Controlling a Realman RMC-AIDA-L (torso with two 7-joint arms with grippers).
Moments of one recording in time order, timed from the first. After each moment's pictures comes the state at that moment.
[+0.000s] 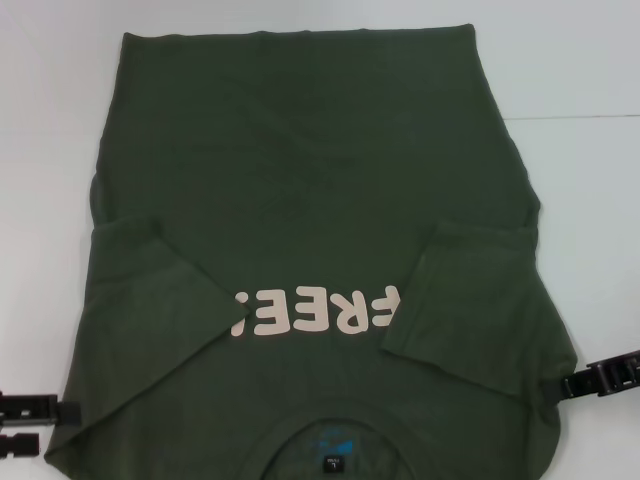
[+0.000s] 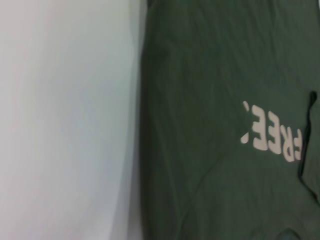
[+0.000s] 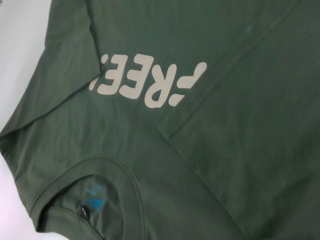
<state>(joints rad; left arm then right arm) -0.42 -2.11 0.34 1.16 2.62 1.93 -2.50 0.57 2.04 -0.58 -0.85 -2.59 -1.71 2.18</state>
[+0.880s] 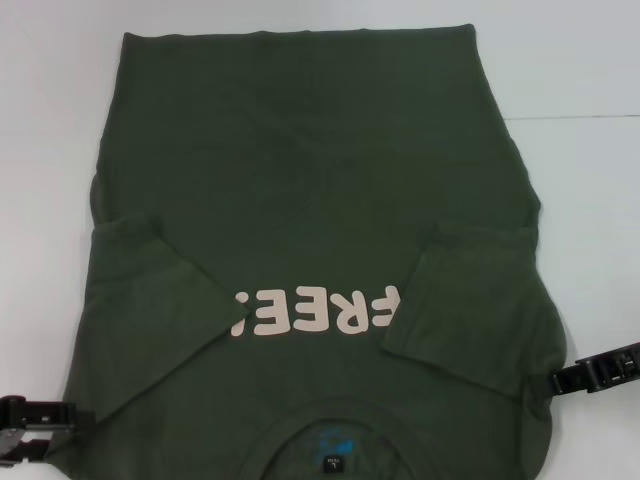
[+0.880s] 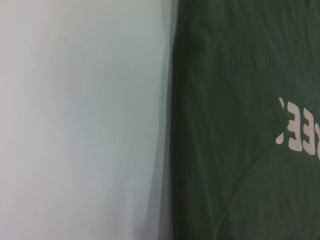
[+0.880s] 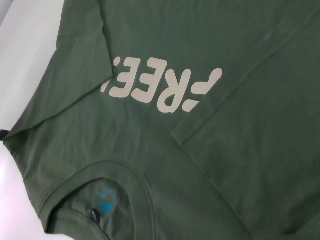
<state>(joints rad) -0.46 -2.09 0.36 1.02 2.69 1.80 -2.47 0.59 2.05 -0.58 -0.84 -2.59 -1.72 2.18</state>
